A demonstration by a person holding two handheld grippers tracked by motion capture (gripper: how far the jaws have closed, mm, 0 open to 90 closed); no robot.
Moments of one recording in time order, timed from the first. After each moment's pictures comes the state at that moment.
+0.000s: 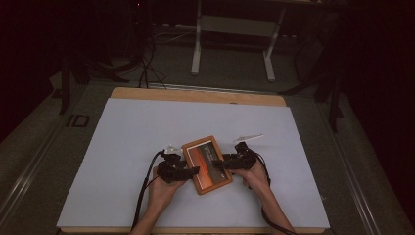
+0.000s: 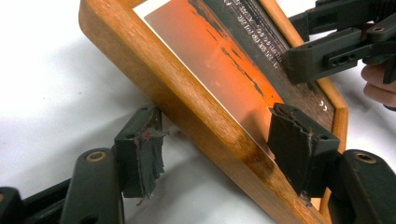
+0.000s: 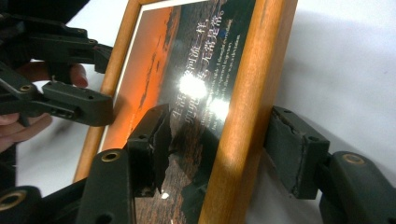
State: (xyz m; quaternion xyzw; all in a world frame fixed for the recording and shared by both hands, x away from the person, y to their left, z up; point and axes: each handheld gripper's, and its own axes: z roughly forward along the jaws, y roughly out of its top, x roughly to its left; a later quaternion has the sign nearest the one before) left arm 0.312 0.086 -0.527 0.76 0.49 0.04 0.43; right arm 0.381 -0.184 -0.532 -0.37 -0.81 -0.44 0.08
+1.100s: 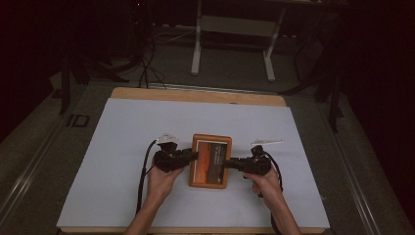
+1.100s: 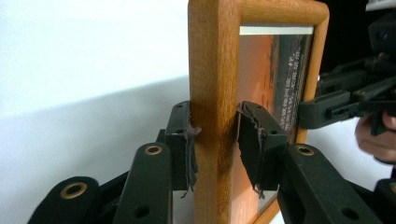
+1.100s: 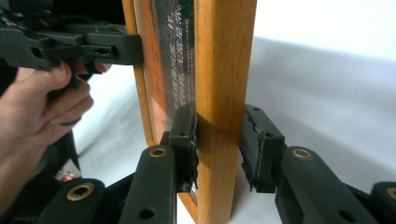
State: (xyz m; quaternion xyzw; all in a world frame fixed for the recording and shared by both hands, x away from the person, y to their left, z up) left arm 0.320 0.098 -0.485 0.73 0.47 0.04 0.50; right arm 0.345 -0.216 -0.500 -0.41 -0.76 -0.50 0.09
